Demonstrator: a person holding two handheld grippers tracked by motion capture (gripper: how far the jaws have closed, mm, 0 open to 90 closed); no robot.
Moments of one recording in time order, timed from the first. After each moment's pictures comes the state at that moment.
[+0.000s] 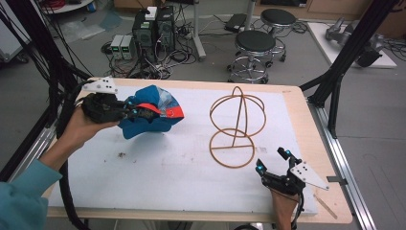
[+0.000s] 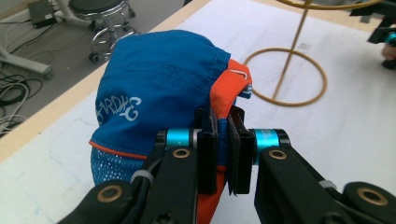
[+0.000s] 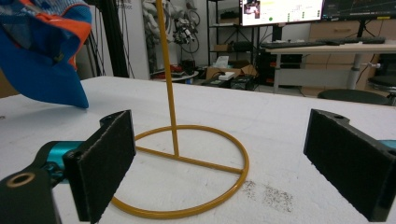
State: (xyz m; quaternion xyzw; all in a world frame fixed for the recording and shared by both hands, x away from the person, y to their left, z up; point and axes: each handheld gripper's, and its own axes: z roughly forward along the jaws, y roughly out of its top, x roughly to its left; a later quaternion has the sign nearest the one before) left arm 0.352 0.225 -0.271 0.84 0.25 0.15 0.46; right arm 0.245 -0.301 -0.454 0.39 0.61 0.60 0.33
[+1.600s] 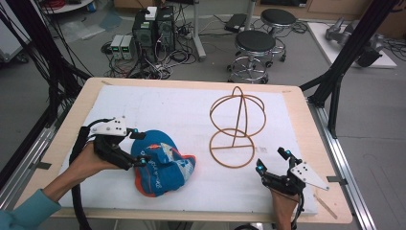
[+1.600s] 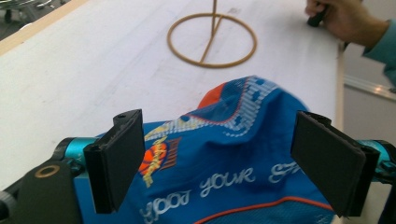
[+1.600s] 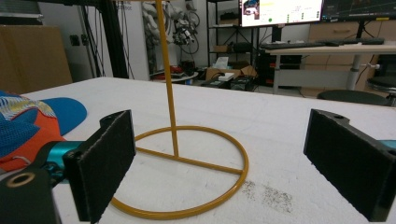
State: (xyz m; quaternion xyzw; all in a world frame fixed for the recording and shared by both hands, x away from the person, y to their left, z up) left arm 0.307 0.209 -0.338 0.86 0.18 0.08 0.47; right arm 0.244 -0.301 -0.454 0.39 0.61 0.60 0.33
